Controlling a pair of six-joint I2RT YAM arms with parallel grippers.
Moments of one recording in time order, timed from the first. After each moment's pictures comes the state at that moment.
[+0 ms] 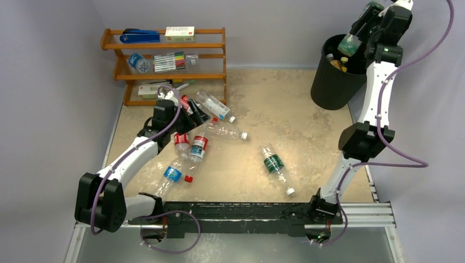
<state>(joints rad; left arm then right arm) -0.28 1.24 0.77 -0.06 0.23 -0.76 -0.30 2.00 2.37 -0.54 -0.07 0.28</state>
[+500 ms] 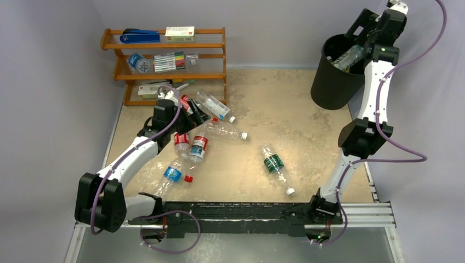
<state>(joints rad) -0.28 1.24 0.77 -0.07 0.23 -0.76 -0.30 2.08 2.39 -0.57 0.01 0.26</state>
